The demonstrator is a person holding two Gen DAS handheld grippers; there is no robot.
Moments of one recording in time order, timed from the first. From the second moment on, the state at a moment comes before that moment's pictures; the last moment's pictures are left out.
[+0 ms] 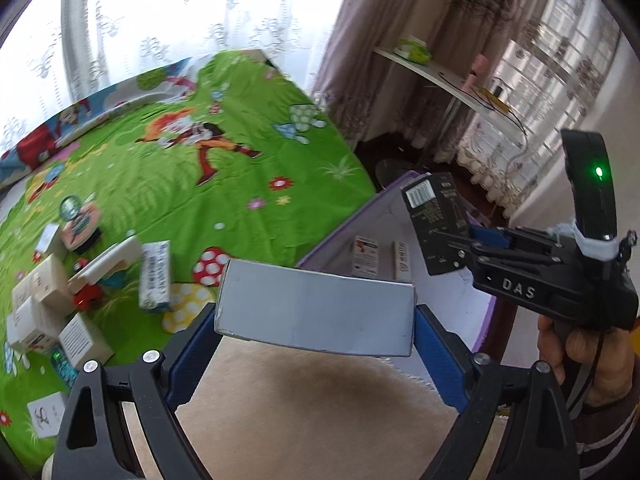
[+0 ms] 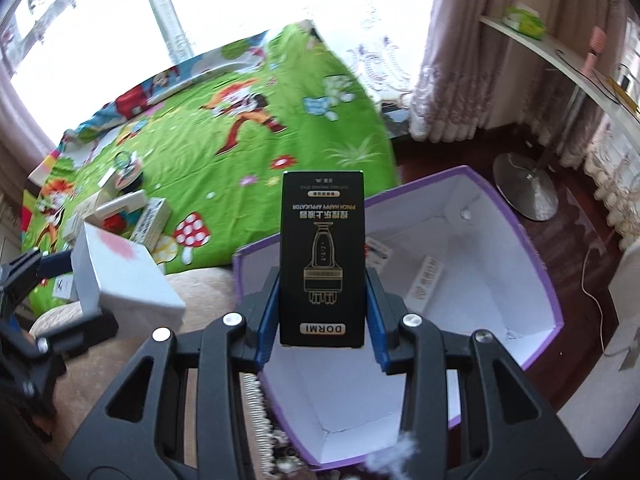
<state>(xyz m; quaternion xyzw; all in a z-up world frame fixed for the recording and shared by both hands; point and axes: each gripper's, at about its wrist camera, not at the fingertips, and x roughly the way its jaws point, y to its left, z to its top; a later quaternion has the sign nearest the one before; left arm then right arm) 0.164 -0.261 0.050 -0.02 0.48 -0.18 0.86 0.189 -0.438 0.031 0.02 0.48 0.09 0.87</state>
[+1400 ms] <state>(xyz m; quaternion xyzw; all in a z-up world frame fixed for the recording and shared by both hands) 0.156 -0.239 0.053 -0.08 0.47 -0.19 0.86 0.189 -0.425 0.032 0.04 0.49 0.11 0.86</state>
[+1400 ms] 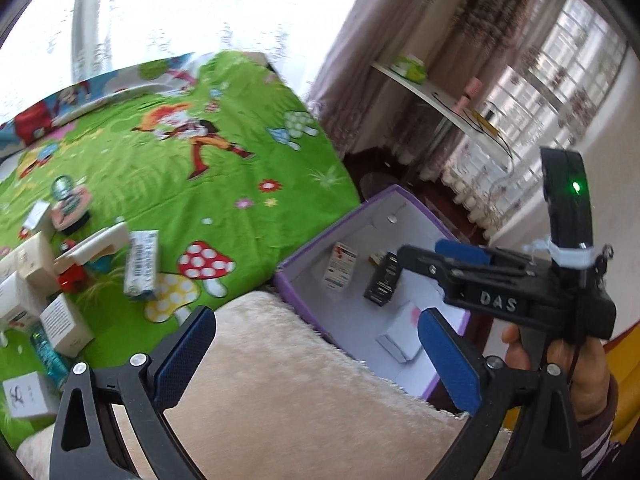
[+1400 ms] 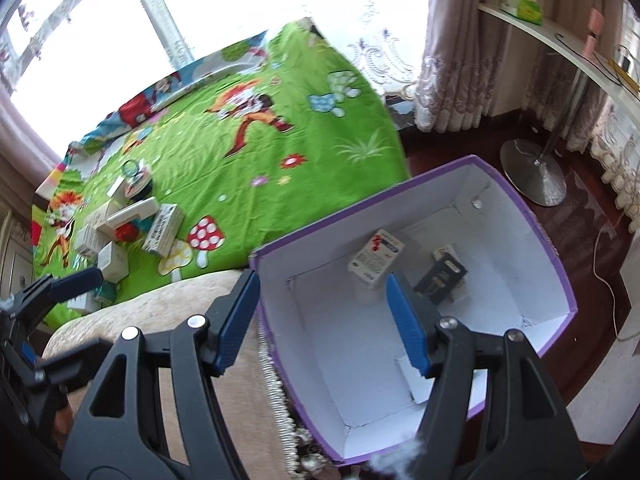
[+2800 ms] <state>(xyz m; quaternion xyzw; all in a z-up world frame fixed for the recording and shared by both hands) 0.093 -0.018 0.017 -0.22 0.49 0.06 0.84 0.177 -0.300 0.001 -0.03 0.55 0.23 0.81</state>
